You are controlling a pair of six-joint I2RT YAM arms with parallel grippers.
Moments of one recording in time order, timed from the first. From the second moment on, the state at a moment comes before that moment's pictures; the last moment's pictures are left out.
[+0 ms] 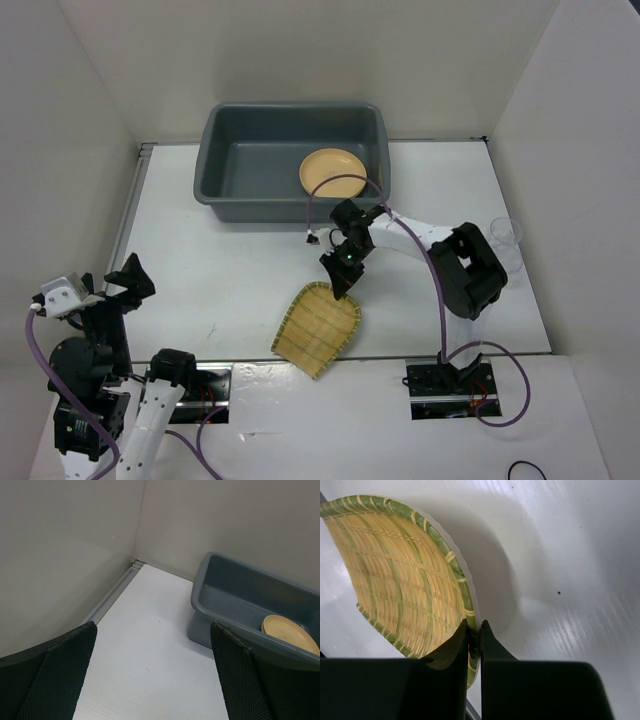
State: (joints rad) left arm -0.15 0.06 0.82 -0.58 -0.53 -0.17; right arm 0.63 1.84 1.21 -0.76 -0.53 -0.23
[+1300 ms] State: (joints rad) left arm -0.15 0.07 0.82 -0.58 -0.53 -0.17; right arm 0.57 2.23 2.80 -1.04 -0.45 -0.32
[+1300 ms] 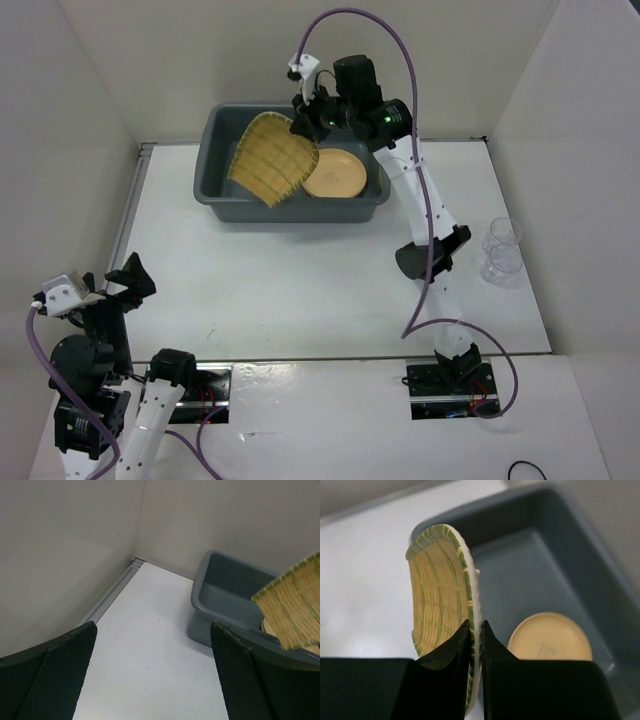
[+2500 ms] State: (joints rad) left arm -0.15 0.15 0.82 -0.58 -0.54 -0.19; right arm 0.26 2.75 3.08 -1.03 -0.23 -0.03
